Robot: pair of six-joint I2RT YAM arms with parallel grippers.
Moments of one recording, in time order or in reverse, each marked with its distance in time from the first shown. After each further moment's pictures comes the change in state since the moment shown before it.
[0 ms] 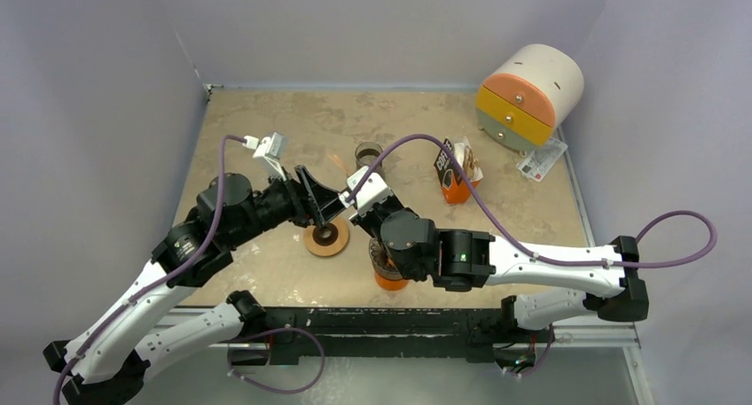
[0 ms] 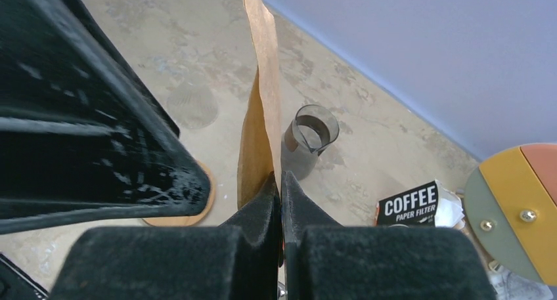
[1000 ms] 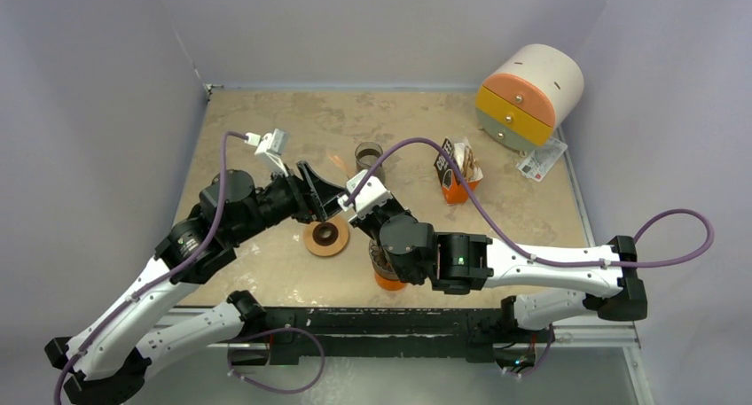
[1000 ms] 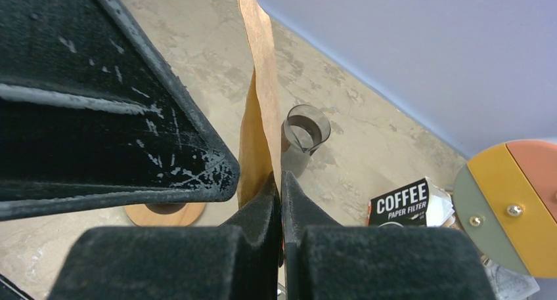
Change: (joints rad) left arm 0.000 0.022 0.011 0.026 -0.005 -0.029; right arm 0.019 0.003 -0.019 0.052 0.053 -0.032
